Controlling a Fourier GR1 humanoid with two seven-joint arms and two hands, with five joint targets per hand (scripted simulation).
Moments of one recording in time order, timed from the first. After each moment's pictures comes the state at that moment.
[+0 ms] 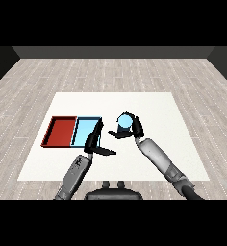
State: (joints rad) left arm -0.20 0.00 -0.36 -1.50 0.08 0.20 -0.17; right arm -0.57 -0.25 0.51 -1.42 -0.15 -0.51 0.04
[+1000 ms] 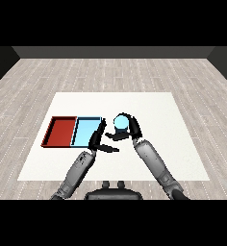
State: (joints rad) left arm -0.29 0.00 -0.39 -1.36 0.12 0.24 -0.18; right arm -0.51 -0.09 0.37 -1.51 0.11 -0.32 0.15
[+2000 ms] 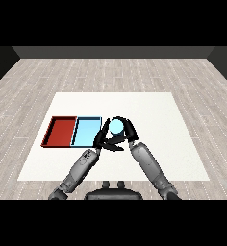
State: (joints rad) left arm -0.38 0.00 -0.45 -1.24 0.20 0.31 -0.20; right arm -0.47 0.00 0.37 -1.53 0.21 -0.25 0.15
